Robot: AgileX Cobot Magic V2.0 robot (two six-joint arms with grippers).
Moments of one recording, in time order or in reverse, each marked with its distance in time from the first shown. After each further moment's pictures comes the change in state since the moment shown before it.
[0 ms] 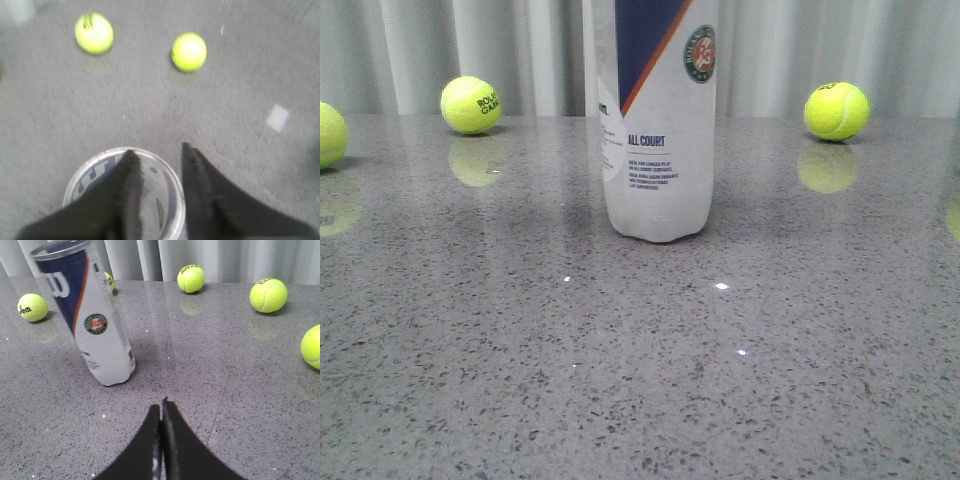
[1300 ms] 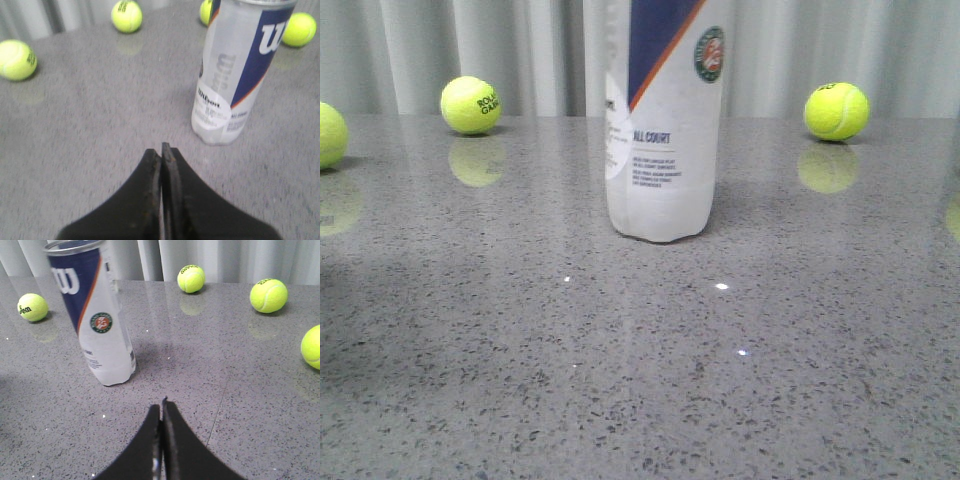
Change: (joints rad) left arm 0.000 -0.823 1.069 0.510 -0.450 -0.430; right arm 0.000 0.000 0.000 0.000 0.000 0.000
